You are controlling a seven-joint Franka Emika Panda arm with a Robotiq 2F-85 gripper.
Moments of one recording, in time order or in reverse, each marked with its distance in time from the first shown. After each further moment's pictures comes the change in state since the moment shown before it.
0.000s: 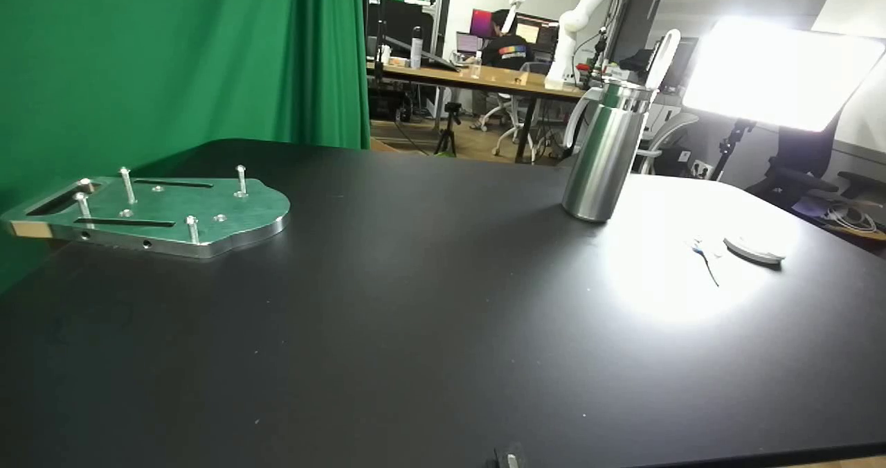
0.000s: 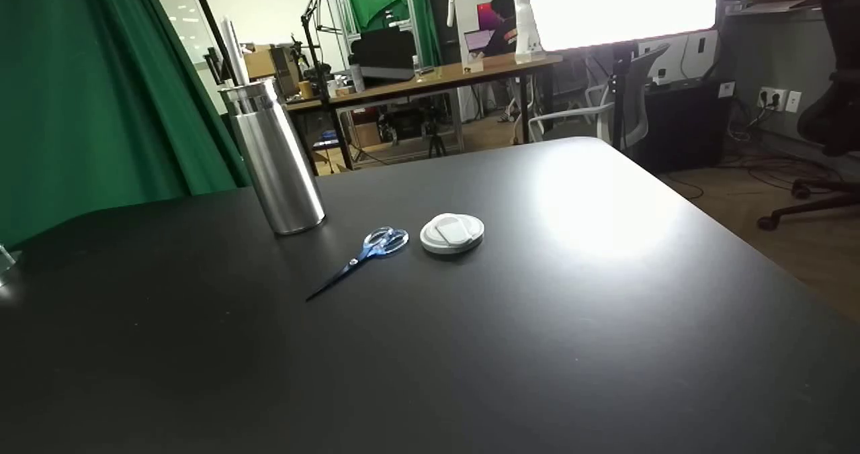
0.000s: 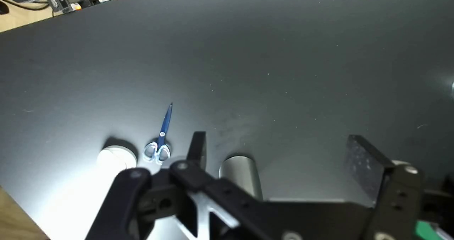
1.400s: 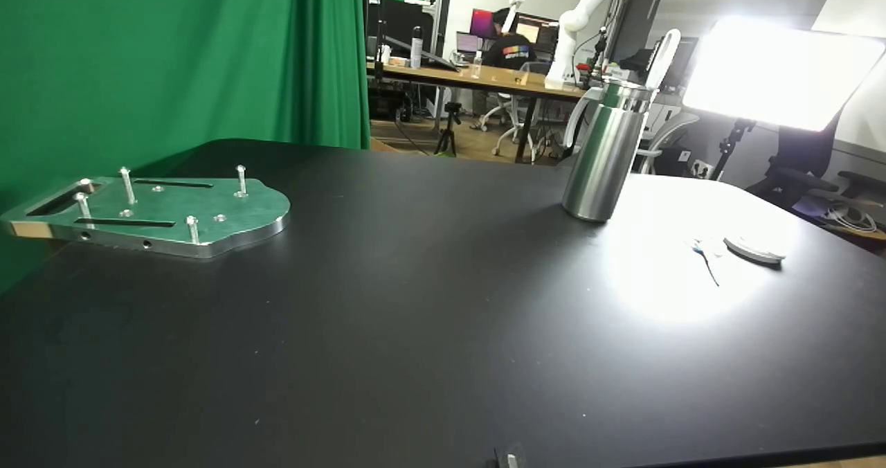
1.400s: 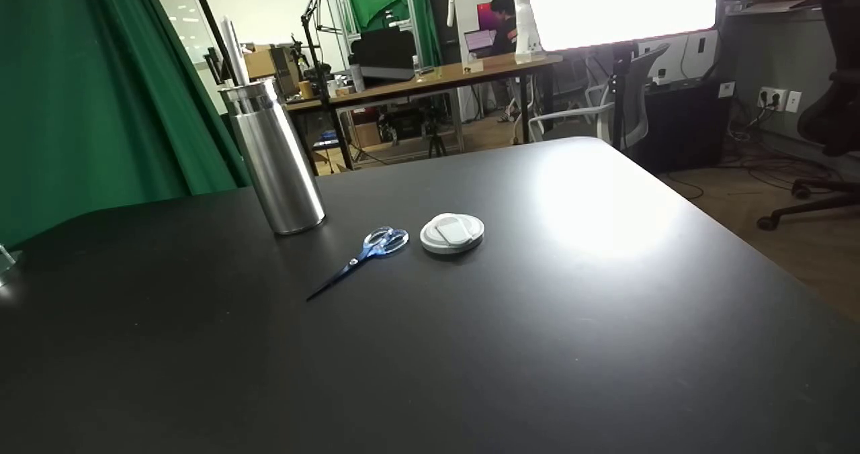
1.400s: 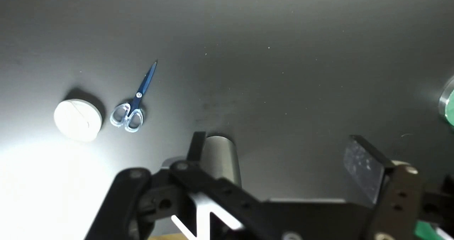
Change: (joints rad) arm 0.010 0.397 -0.106 0.193 -0.004 0.147 -0.279
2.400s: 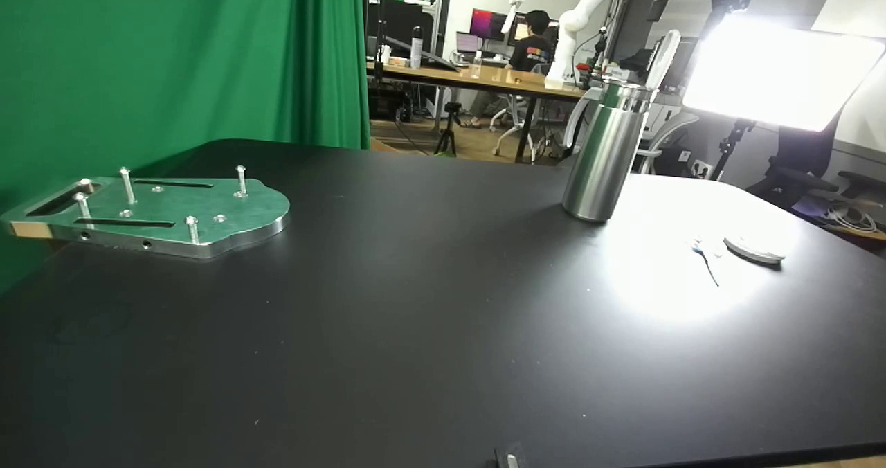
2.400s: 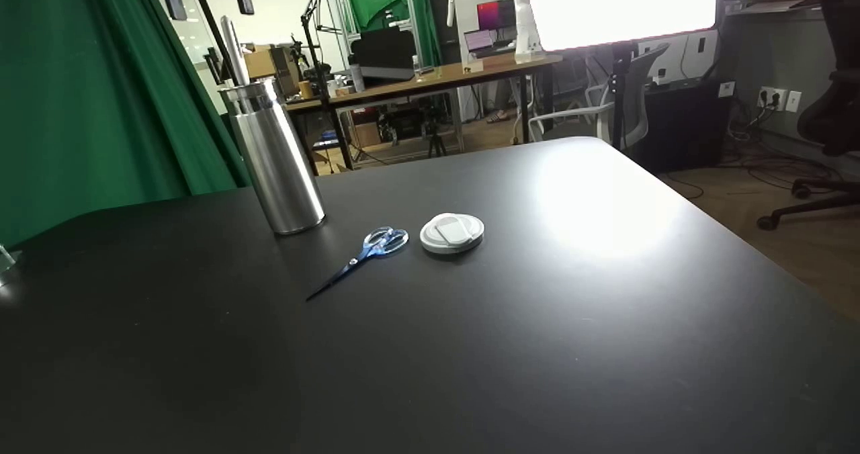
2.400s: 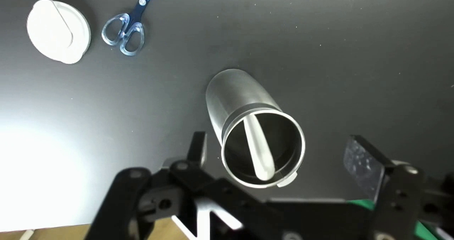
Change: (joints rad) arm -0.012 0.826 -0.058 0.747 0.081 -0.091 -0.151
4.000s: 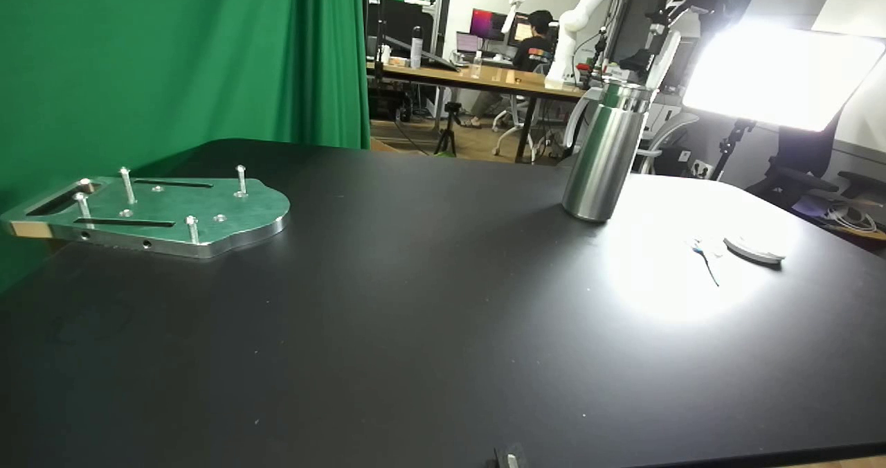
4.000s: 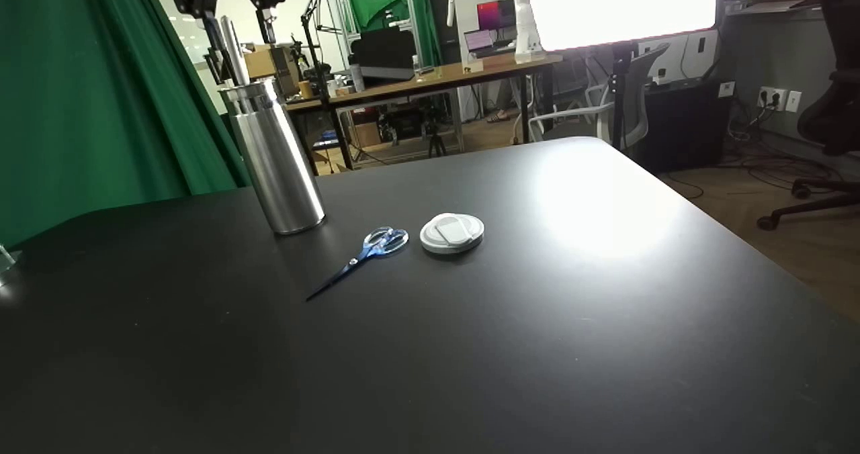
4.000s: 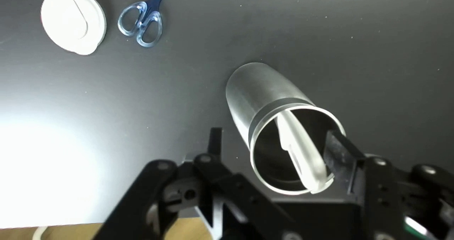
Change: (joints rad) arm -0.022 0.054 0.013 -0.008 -0.042 0.080 0.000
